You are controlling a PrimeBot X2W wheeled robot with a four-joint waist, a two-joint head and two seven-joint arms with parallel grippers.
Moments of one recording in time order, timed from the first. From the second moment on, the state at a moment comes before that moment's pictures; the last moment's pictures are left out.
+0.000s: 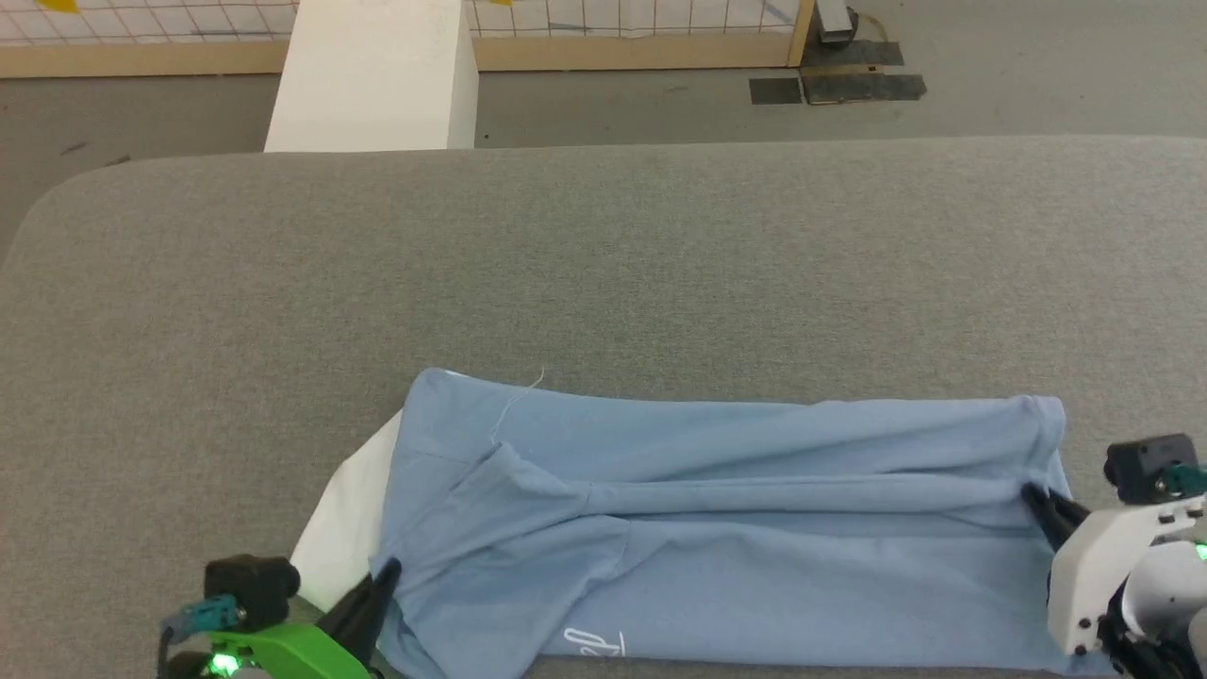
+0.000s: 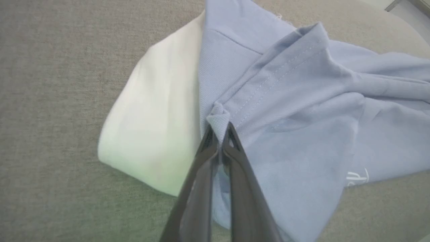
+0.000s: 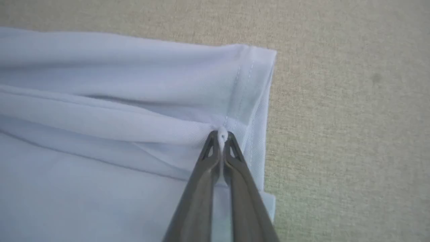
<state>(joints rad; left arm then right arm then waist) 0.08 0.52 -0.41 -0.03 -0.77 0.04 0.06 -0.10 -0.42 0.08 0.25 0.38 0.13 0.31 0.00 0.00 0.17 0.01</state>
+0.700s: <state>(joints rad) 0.07 0.40 -0.33 0.04 -0.66 0.14 -0.24 0.09 -0.20 -0.18 0.05 0.39 0.13 0.36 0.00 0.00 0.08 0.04</state>
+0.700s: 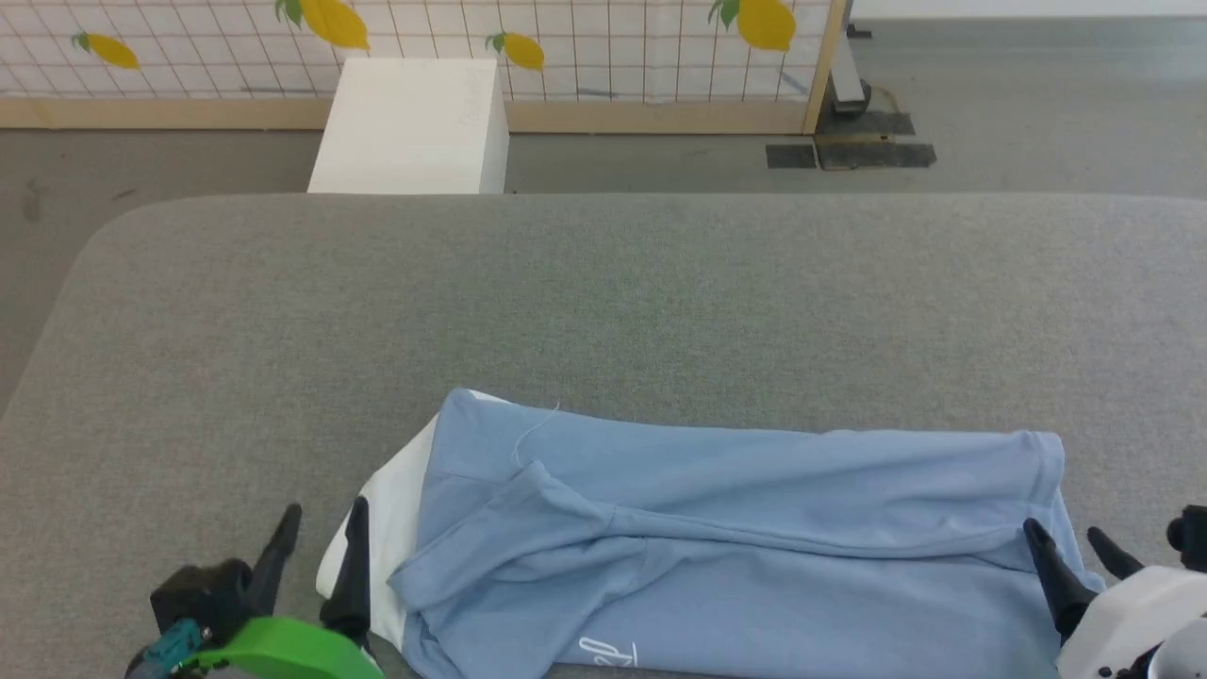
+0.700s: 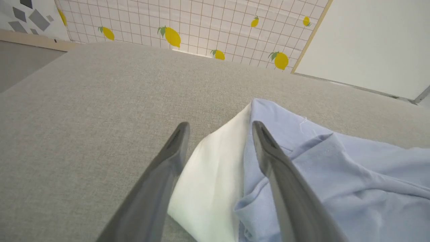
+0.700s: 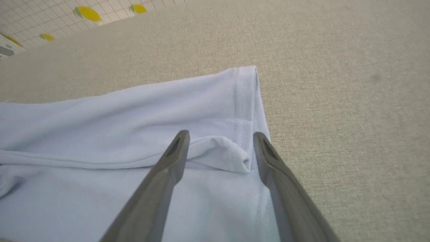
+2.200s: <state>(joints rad) -0.20 0.16 -0.12 0.30 -0.32 -0.02 -0.26 -0.14 -0.04 -0.43 0.33 0.08 0.13 0.62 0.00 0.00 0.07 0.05</state>
